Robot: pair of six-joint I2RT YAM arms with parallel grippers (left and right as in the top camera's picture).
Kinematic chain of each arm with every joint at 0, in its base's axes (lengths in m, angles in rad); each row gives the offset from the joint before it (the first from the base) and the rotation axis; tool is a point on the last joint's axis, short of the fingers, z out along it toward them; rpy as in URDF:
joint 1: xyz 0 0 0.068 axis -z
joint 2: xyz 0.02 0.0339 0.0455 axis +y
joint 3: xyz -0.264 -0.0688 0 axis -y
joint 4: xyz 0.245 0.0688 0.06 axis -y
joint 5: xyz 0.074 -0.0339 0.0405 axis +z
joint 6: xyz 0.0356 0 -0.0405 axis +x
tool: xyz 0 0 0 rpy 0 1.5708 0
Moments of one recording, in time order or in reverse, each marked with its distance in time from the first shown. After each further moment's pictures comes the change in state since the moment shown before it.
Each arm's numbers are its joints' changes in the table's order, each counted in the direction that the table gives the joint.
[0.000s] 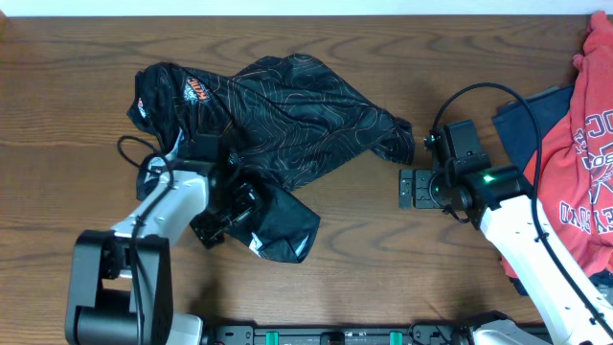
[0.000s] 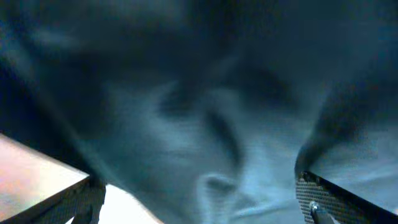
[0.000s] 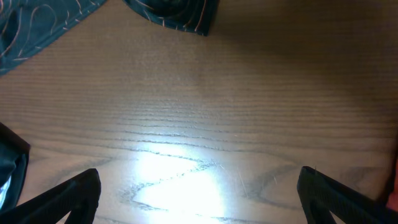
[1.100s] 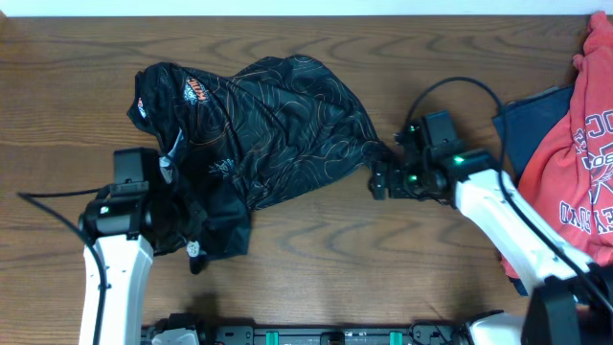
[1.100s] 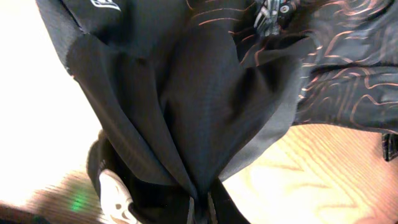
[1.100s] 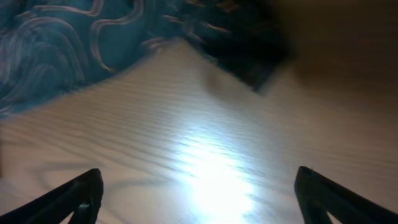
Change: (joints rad) left arm -0.270 -0.517 0.063 -0.347 -0.005 0.199; right arm -0.029 0.217 0.000 0.209 0.271 0.006
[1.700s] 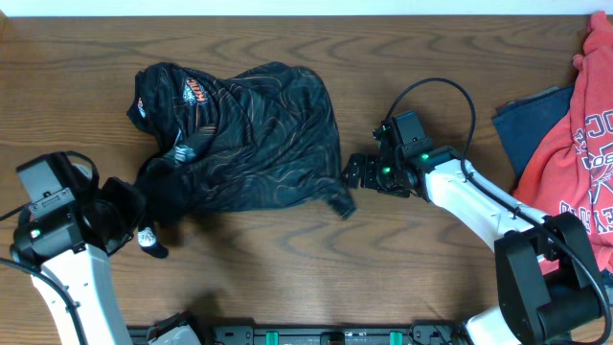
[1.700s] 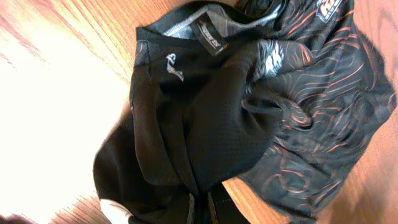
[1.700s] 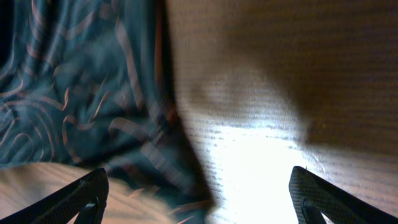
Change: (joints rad) left arm -0.380 -0.021 0.135 0.005 -0.017 0.061; right arm -0.071 0.171 0.000 0.238 0.084 0.250
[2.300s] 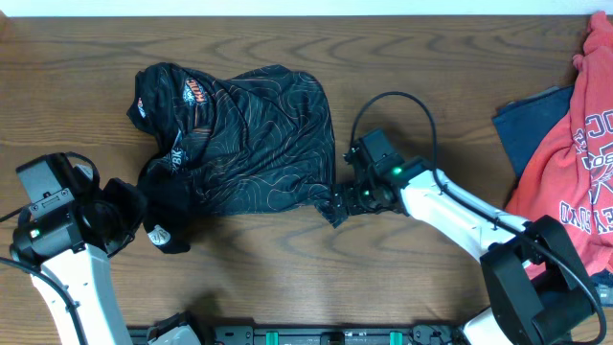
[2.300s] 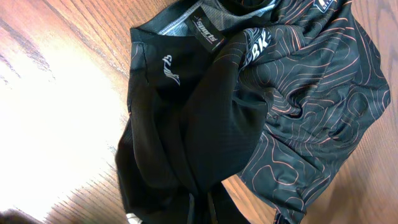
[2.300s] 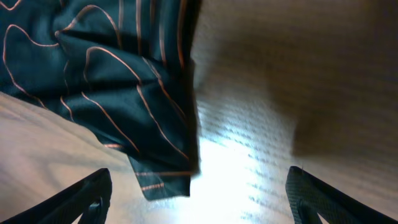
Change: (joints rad) left arm -0.001 0.001 0.000 -0.016 -0.021 0.015; right arm -0.178 0.000 0.000 -0.102 -0.124 -0.180
